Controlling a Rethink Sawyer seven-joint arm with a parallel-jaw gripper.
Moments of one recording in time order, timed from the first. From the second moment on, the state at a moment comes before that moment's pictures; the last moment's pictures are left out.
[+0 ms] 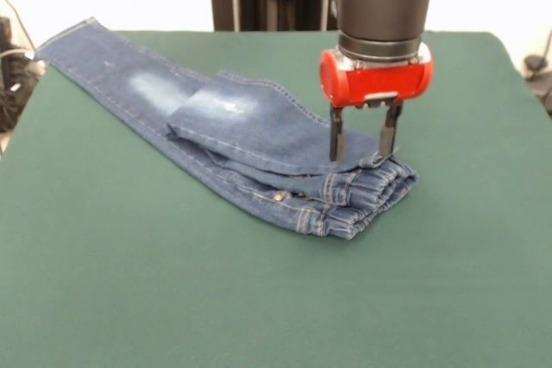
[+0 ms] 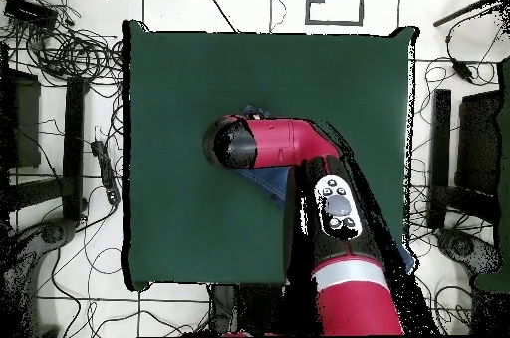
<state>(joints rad) -0.18 -0.55 0.14 1.50 -0.24 0.45 1.58</state>
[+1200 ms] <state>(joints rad) -0.14 -0.54 0.03 1.58 -0.03 0.27 1.77</state>
